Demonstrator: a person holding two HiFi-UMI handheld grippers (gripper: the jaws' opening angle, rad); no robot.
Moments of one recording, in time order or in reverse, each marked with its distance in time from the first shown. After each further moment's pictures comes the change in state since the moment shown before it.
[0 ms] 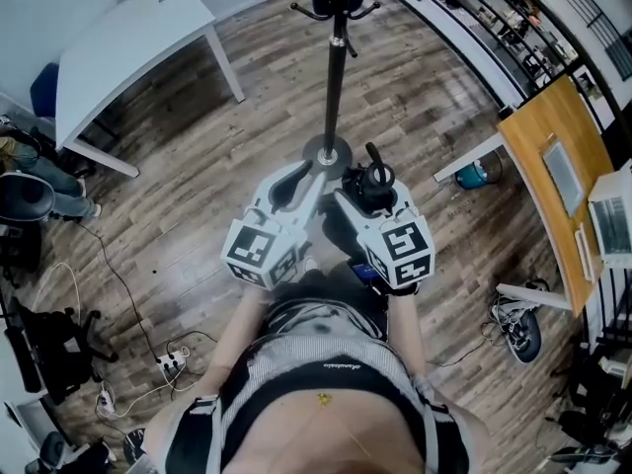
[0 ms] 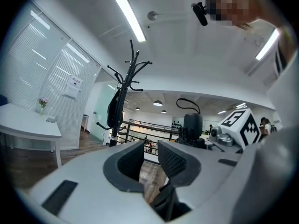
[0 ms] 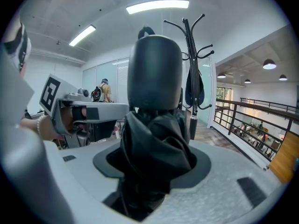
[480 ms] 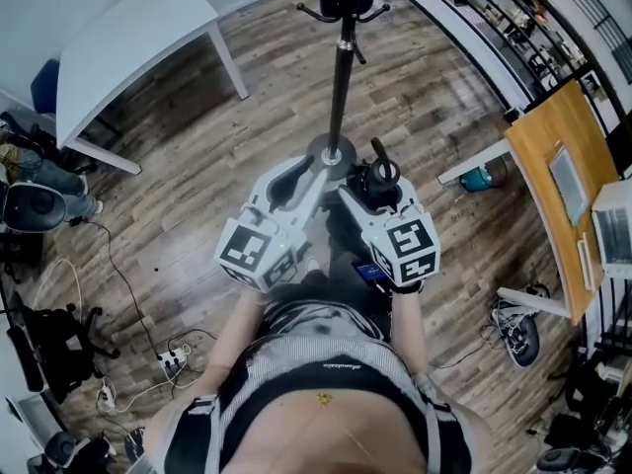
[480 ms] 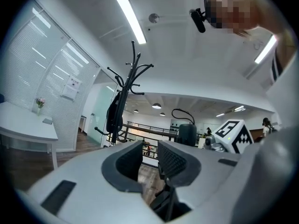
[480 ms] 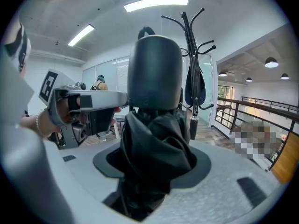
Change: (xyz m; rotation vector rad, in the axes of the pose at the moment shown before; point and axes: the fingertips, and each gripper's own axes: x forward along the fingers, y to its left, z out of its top) left arm 0.019 0.017 0.029 -0.007 -0.042 -0.026; right arm 0.026 -0.023 0.011 0.003 0.014 0.015
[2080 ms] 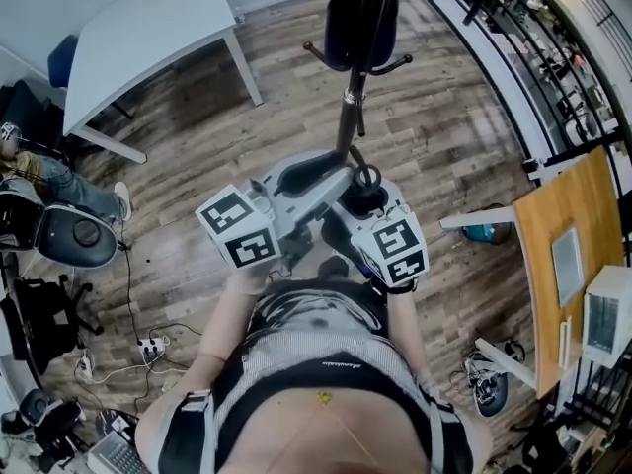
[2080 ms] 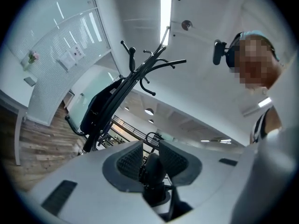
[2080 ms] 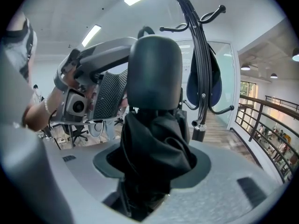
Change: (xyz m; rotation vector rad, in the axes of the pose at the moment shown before) left arm 0.163 0.053 0.054 -0.305 -0.016 -0.181; right arm 0.112 -0.108 0.029 -0.088 0.068 0.240
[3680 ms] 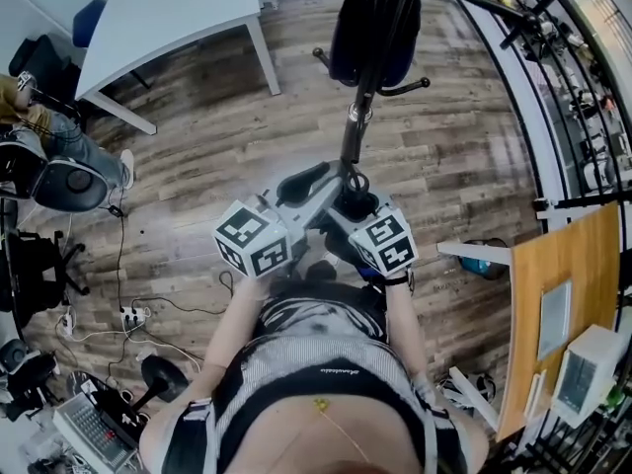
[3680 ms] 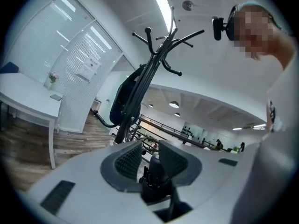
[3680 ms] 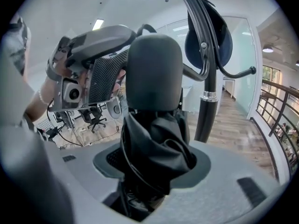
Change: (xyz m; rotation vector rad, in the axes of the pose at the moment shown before) left arm 0.026 0.081 -0.056 0.075 0.028 0.343; right arm 0.057 -0.046 -0.078 -0.025 0.172 0.244
